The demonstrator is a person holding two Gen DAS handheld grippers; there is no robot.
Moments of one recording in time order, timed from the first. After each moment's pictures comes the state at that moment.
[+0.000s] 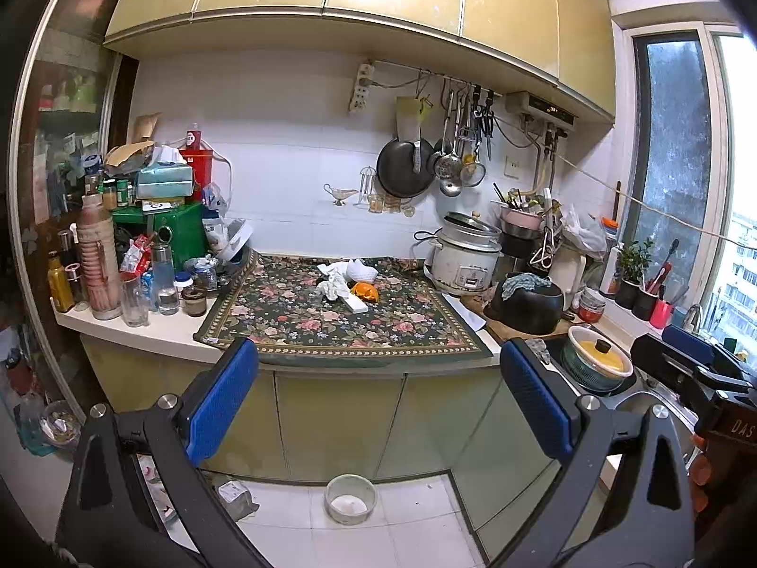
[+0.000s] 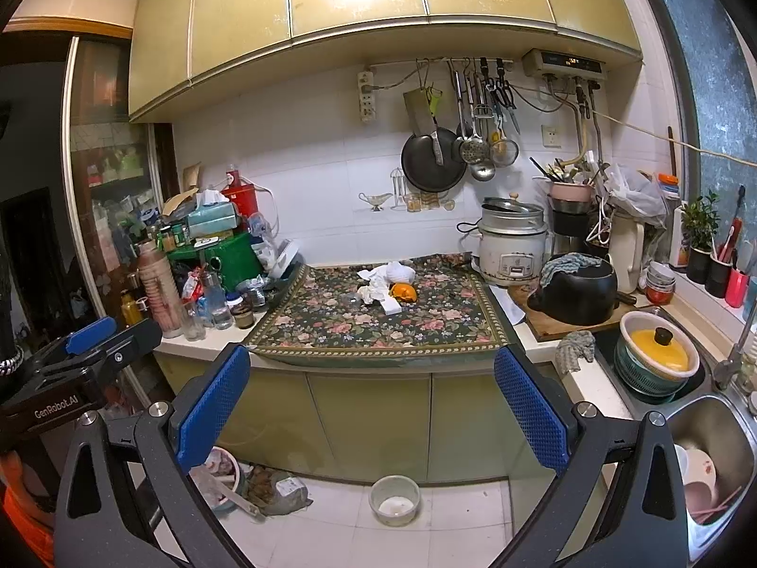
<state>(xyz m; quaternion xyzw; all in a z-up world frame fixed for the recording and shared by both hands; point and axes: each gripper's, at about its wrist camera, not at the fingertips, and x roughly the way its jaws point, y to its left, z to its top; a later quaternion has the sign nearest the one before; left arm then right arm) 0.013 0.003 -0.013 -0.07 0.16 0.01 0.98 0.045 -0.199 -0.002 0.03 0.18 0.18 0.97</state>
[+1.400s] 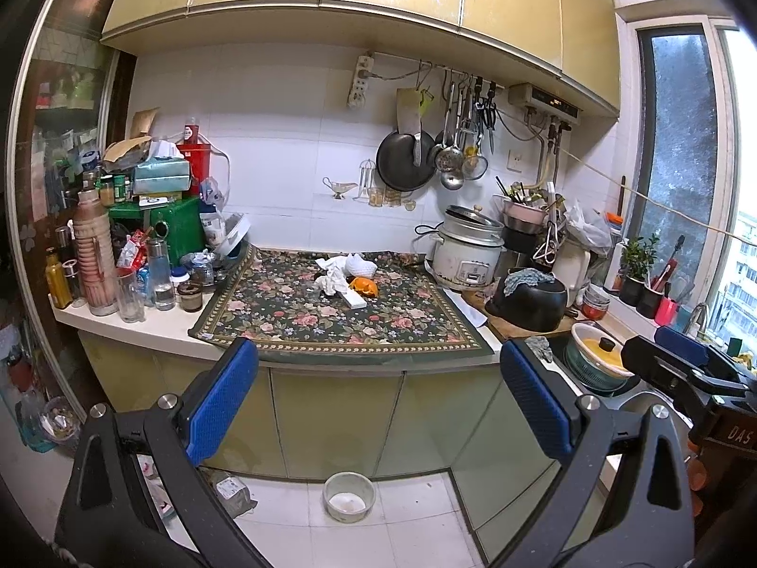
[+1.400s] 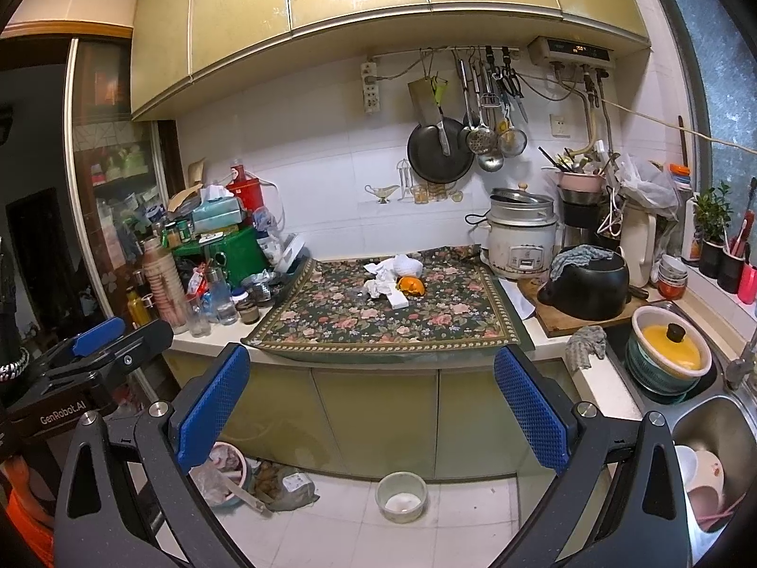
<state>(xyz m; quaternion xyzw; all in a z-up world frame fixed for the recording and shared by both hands) 0.025 -0.006 -0.017 -0.08 0.16 0.01 0.98 0.062 -0.200 -0.005 0.03 0.20 0.20 0.96</state>
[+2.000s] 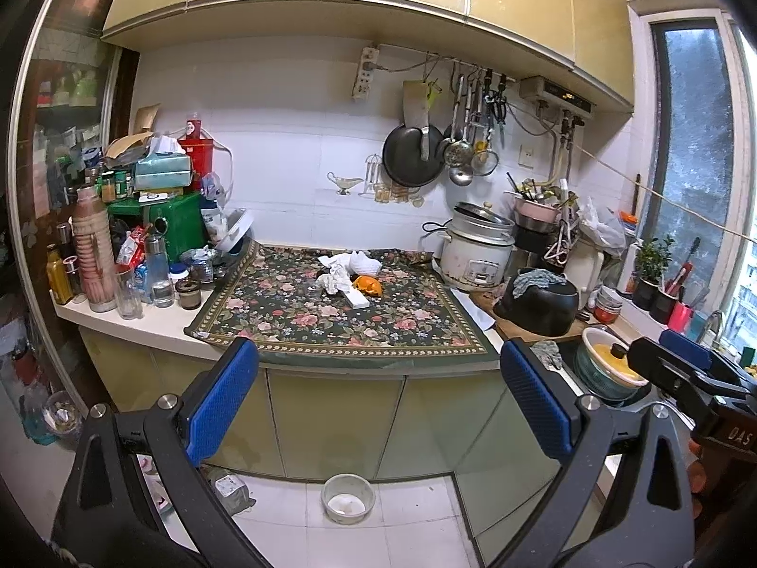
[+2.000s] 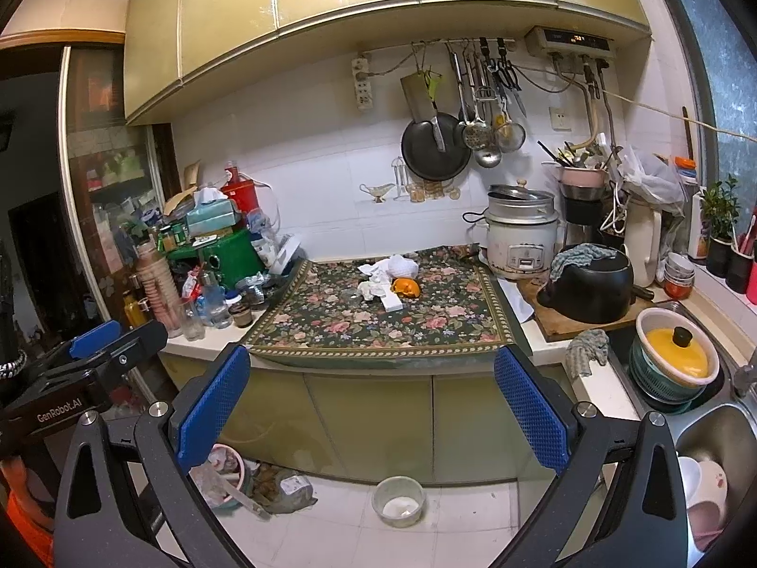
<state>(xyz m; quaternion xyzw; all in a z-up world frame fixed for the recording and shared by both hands) 0.070 -0.026 -0.015 -0.08 0.18 0.04 0.98 0.095 -0.219 -0.008 0.04 0.20 0.21 0.96</state>
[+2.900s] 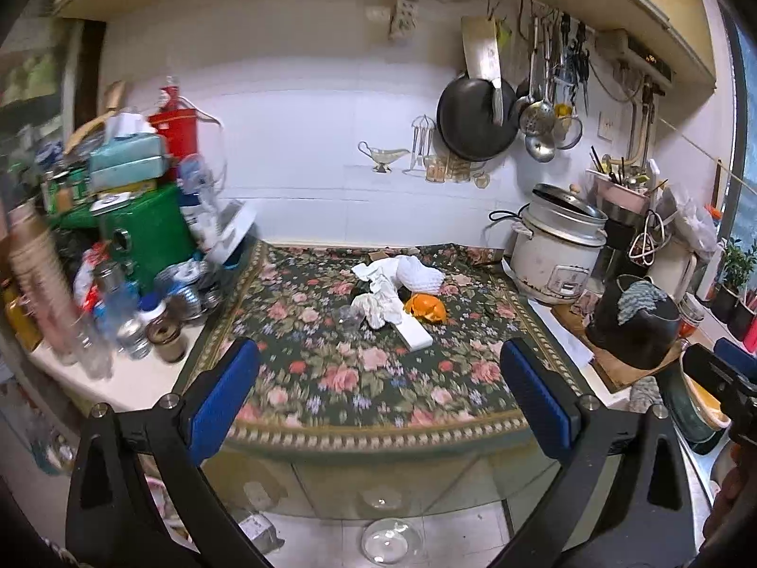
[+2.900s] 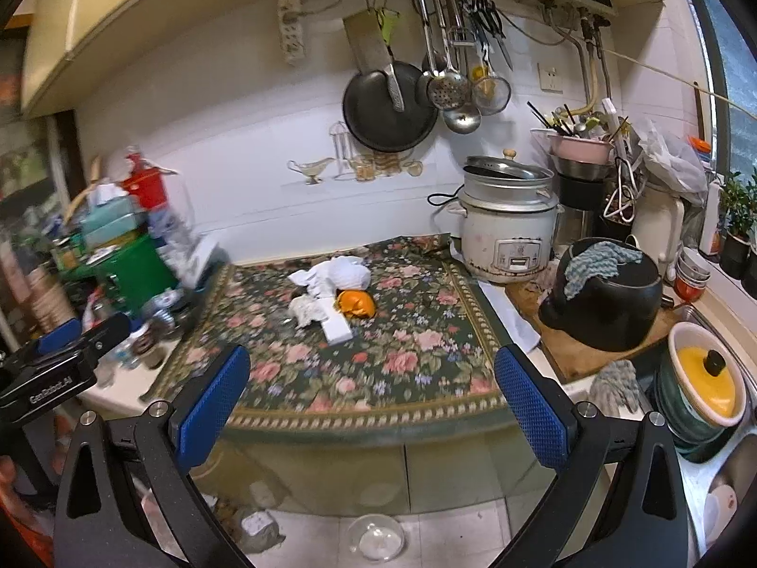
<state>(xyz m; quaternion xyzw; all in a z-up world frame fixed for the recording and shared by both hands) 0.377 0.083 -0.050 -0.06 0.23 0.06 0.97 0.327 -0.158 -0.045 0.04 0.25 0.12 0.96</state>
